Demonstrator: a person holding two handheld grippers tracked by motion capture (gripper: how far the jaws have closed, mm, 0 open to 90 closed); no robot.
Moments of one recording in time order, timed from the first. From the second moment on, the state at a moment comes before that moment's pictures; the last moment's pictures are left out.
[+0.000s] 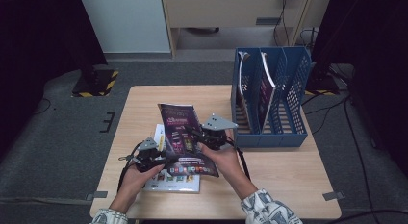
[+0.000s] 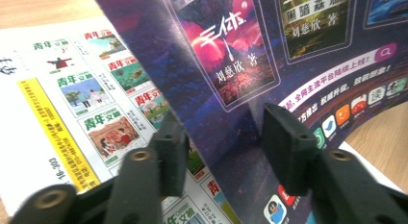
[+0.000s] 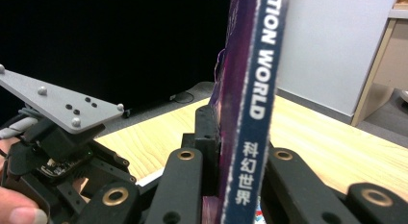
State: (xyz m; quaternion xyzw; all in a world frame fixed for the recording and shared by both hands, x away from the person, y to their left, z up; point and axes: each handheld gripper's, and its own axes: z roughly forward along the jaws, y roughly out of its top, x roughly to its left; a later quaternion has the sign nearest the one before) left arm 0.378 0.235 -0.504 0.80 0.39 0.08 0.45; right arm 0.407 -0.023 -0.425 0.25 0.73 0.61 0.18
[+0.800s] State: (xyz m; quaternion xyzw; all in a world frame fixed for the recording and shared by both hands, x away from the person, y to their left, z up) left arm 0.372 0.245 -0.481 0.79 0.38 0.15 0.46; right arm 0.411 -0.037 -0.417 0.26 0.72 0.62 0.18
